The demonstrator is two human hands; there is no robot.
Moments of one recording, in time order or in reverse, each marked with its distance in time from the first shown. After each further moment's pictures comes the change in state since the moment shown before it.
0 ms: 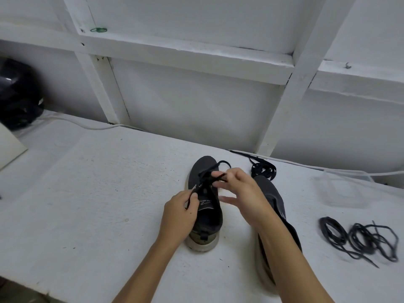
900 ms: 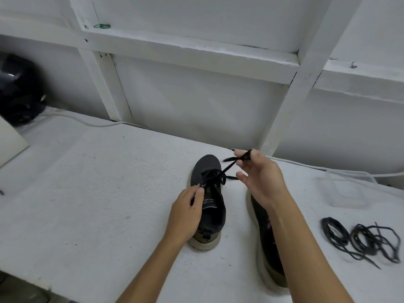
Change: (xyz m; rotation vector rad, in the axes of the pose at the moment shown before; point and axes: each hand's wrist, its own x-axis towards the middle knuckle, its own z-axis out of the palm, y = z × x) left_hand 0.001 0.003 0.009 -0.102 -0.116 -0.156; right_hand 0.011 -0.038 -0.011 0.370 0.109 -0.058
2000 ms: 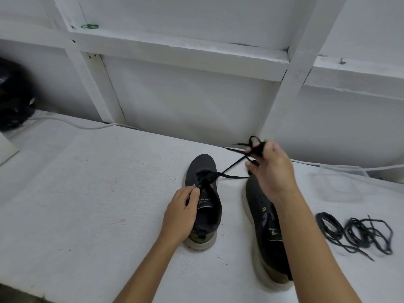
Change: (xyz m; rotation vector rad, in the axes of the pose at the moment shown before) left_hand 0.000 0.002 -0.002 0.033 -0.036 -0.025; right_hand 0.007 -0.013 -0.026 -0.007 0.061 -0.208
